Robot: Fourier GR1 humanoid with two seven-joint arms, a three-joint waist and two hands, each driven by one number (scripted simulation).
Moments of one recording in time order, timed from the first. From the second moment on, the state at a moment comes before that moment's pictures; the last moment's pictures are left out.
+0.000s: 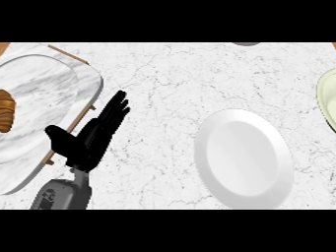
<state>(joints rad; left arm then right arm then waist) -0.16 0.09 -0.18 -1.54 0.22 -0.04 0.16 -0.47 -0.83 -0.15 -1.15 0.65 0.09 -0.19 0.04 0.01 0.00</state>
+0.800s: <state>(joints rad) -0.14 0.10 -0.16 -1.56 0.23 -0.06 0.15 -0.74 -0.70 -0.35 -0.57 0.47 0.11 -0.43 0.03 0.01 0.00</state>
